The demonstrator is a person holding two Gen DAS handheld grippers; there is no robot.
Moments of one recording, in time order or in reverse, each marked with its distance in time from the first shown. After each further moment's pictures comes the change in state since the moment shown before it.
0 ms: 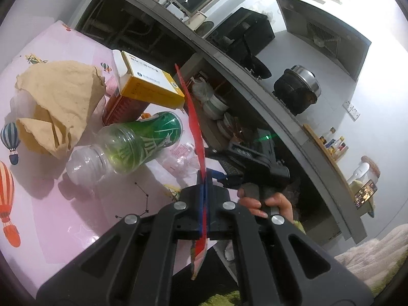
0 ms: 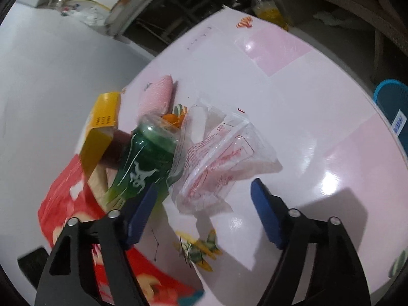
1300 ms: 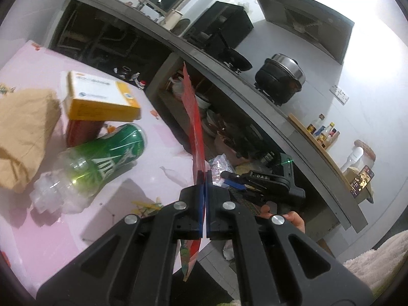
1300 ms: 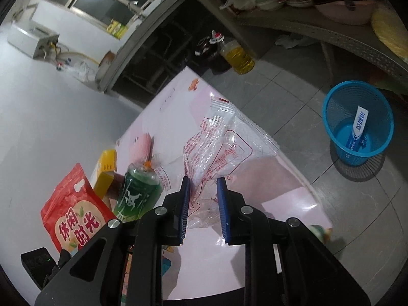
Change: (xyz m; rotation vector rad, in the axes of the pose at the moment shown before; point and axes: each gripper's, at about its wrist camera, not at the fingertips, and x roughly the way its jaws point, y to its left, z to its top) left arm 0.032 -0.054 0.021 0.113 0.024 -0.064; right arm -0.126 -0.079 -0.022 0.137 -0.275 -0.011
